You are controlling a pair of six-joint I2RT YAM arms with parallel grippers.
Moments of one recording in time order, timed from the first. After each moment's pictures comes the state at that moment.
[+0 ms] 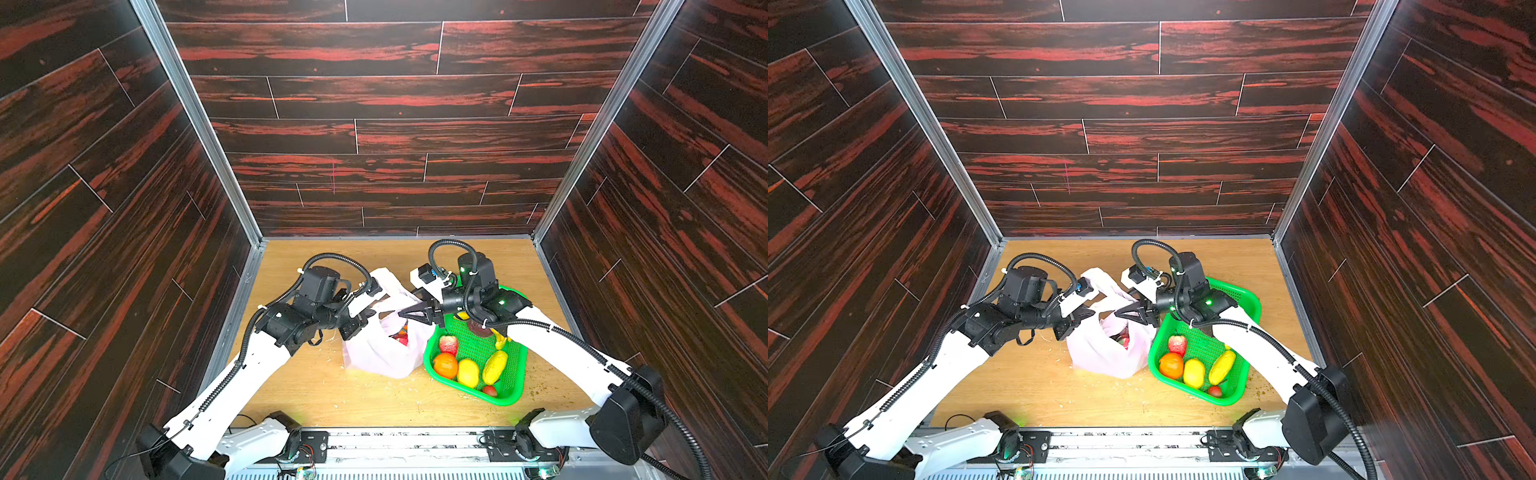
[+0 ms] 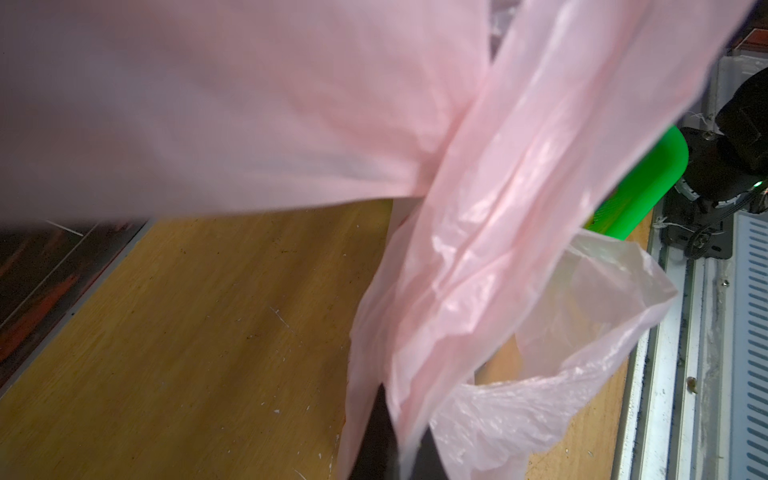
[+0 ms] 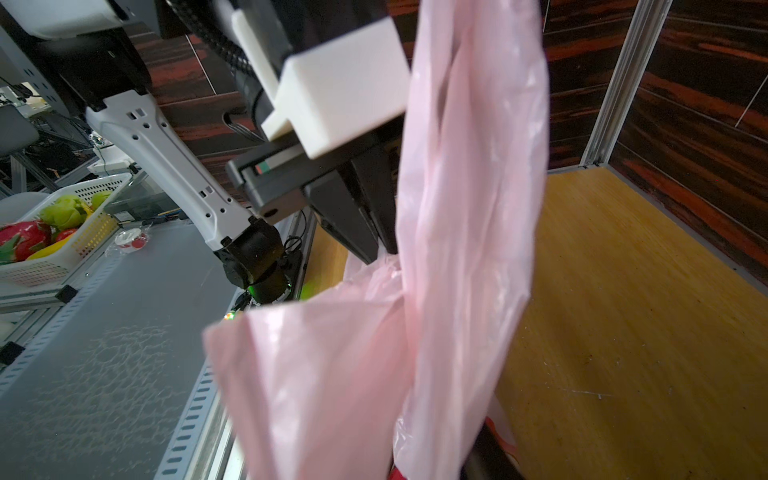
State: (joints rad) left arm -0.51 1.12 1.13 -0.72 0.41 0.46; right arm 0.62 1.37 1.12 -0.20 -0.94 -0.26
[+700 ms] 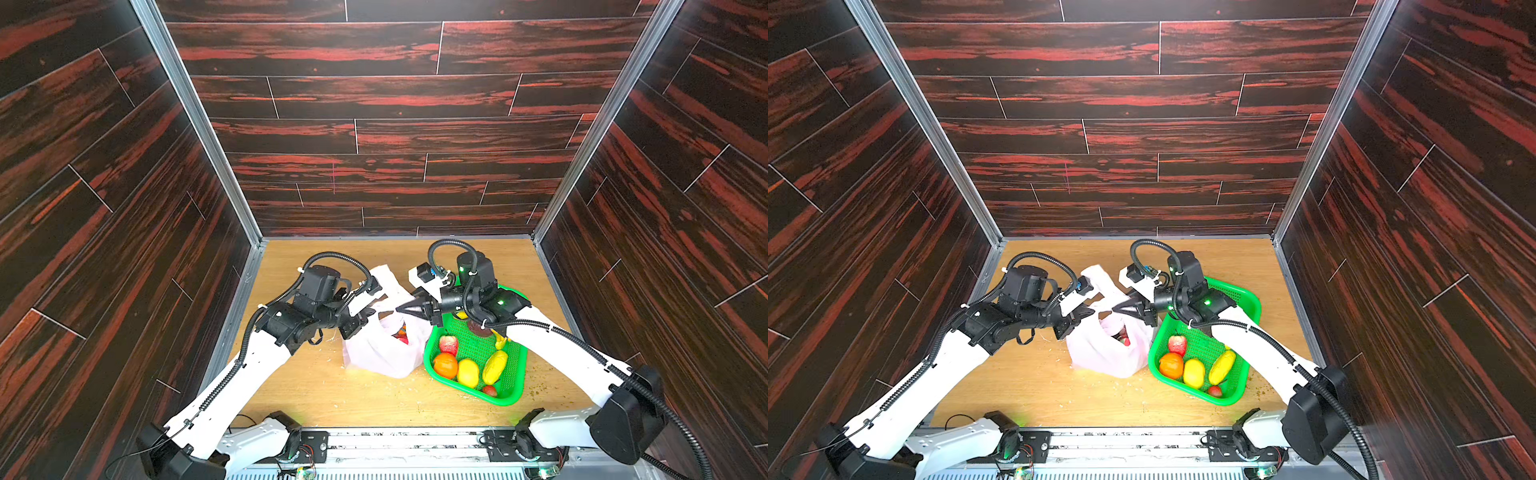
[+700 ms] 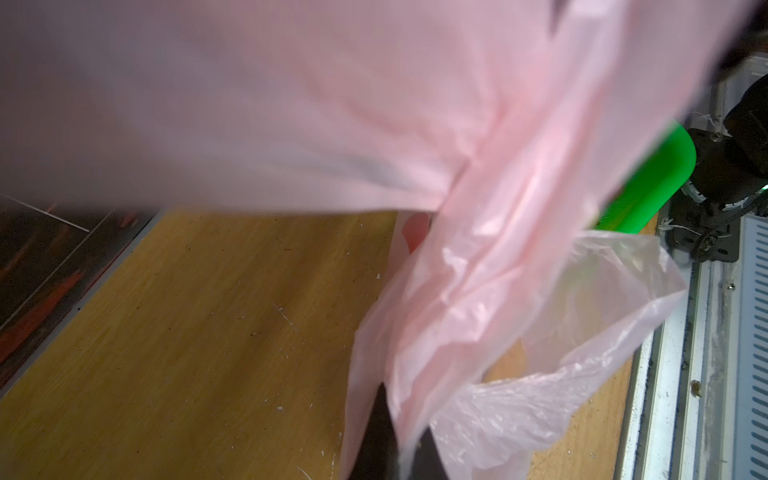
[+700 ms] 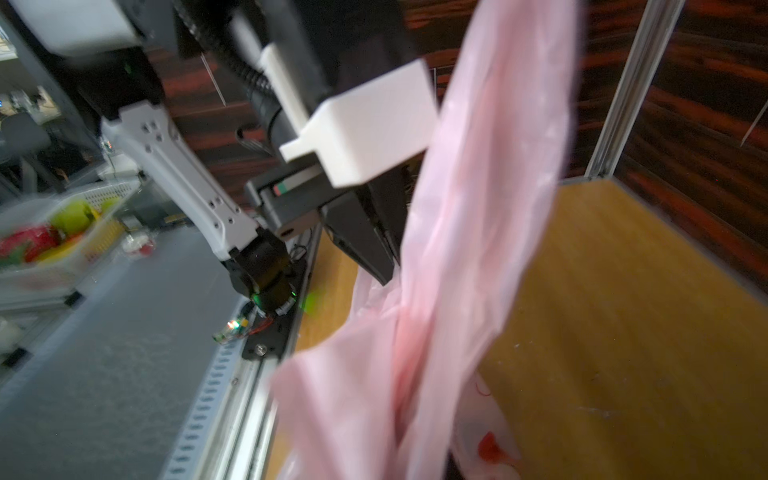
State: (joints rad) left arm -0.51 1.12 1.13 -0.72 0.39 0.45; right arm 0.64 1.37 1.13 -0.18 -0.93 -0.24
